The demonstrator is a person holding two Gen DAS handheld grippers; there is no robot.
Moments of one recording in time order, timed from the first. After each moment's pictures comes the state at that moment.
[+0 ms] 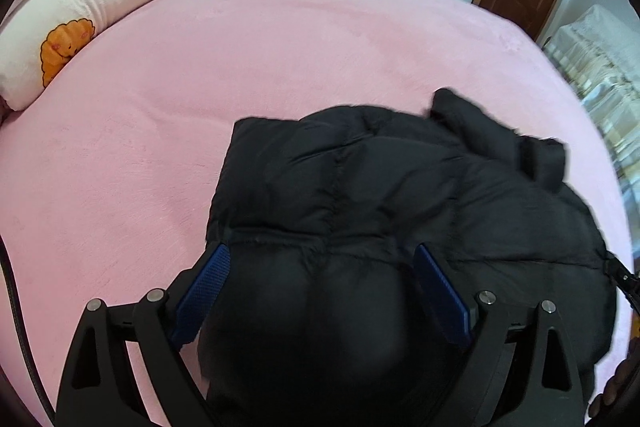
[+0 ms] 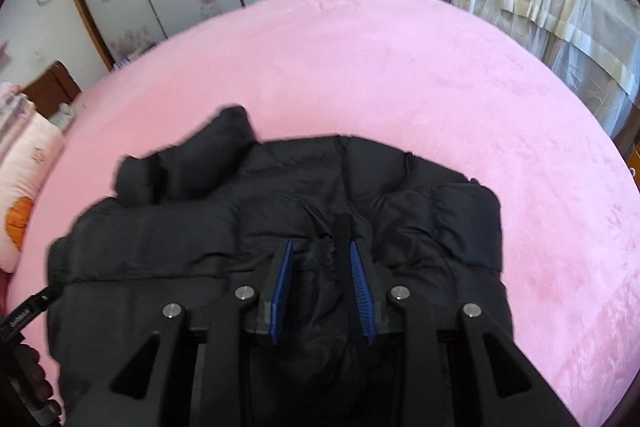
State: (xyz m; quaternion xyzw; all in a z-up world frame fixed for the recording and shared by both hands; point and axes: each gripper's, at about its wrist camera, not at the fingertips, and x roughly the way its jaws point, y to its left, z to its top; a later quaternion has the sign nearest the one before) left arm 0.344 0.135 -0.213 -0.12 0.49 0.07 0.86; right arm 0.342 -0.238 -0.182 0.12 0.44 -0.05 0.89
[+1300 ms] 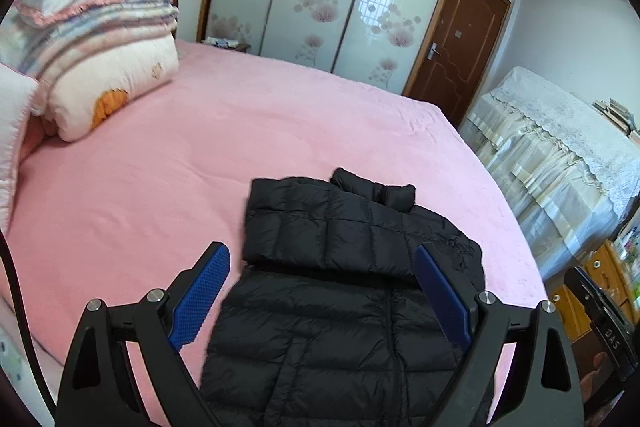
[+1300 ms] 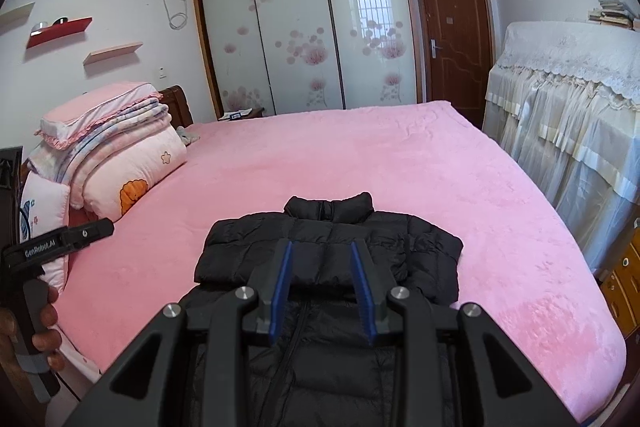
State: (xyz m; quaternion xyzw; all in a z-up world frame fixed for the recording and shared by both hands) left arm 0.078 0.126 -0.004 -0.14 0.33 0.01 0.93; right arm 0.076 -0.172 -0.003 0.04 0.26 0.08 0.96
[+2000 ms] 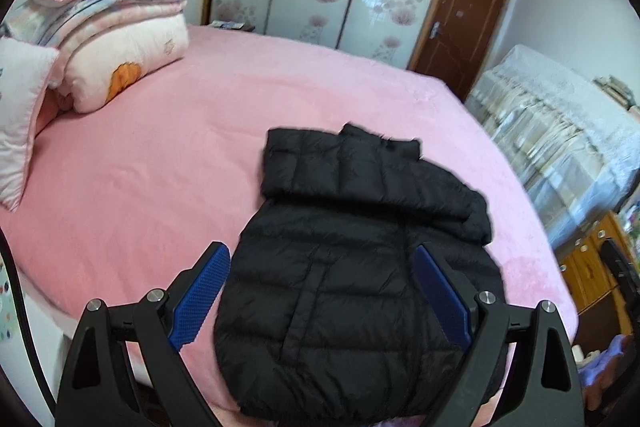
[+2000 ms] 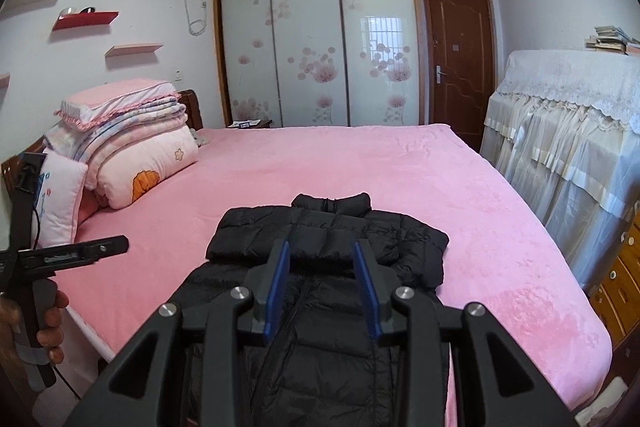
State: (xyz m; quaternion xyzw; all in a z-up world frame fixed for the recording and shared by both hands) left arm 0.005 0.124 -0.051 -0.13 0.37 0.01 0.92; right arm -0.016 -0.170 -0.014 0.01 0.22 0.09 0.97
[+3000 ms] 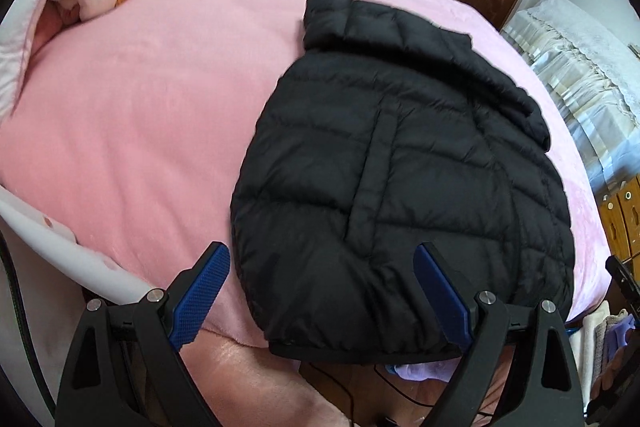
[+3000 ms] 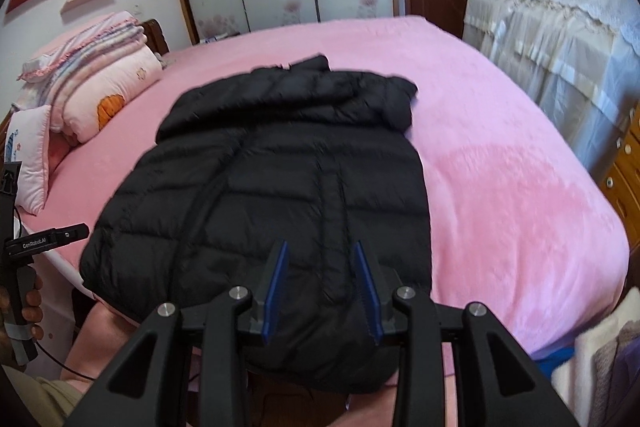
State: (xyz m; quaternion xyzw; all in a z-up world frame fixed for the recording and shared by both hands) left arm -0.021 0.144 -0.208 -0.14 0.50 0.02 0.86; right arm -0.029 -0.236 -0.157 0.04 0.40 0.05 0.91
